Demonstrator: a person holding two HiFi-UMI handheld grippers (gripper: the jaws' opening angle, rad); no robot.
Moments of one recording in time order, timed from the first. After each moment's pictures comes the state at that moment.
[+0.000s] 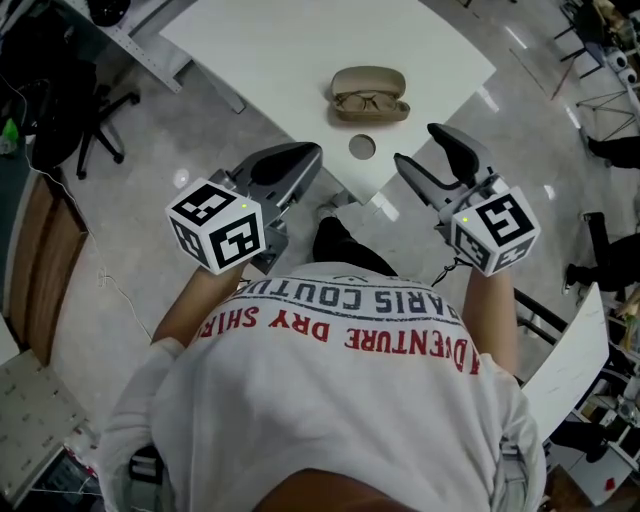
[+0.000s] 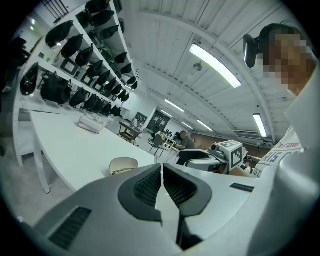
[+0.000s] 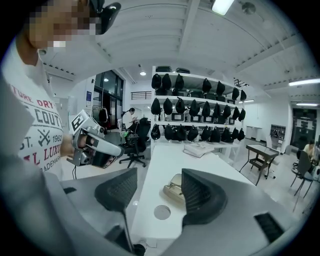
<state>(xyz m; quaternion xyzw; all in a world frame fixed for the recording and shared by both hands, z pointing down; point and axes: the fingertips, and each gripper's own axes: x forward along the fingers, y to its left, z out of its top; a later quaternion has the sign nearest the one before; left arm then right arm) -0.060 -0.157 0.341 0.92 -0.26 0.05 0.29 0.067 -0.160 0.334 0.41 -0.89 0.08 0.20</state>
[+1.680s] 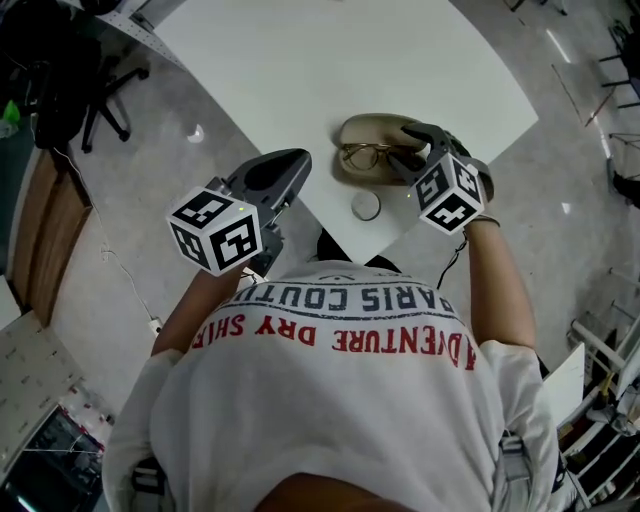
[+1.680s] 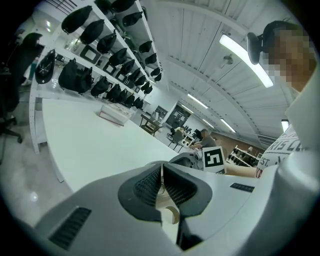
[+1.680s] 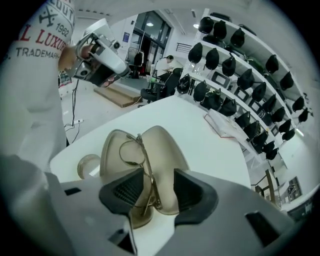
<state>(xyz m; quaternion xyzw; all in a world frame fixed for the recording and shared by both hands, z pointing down) -0.053 -0.280 0.418 0.86 -0.34 0.09 0.36 0.086 -0.313 0.520 0.21 -0.84 -0.03 0.50</state>
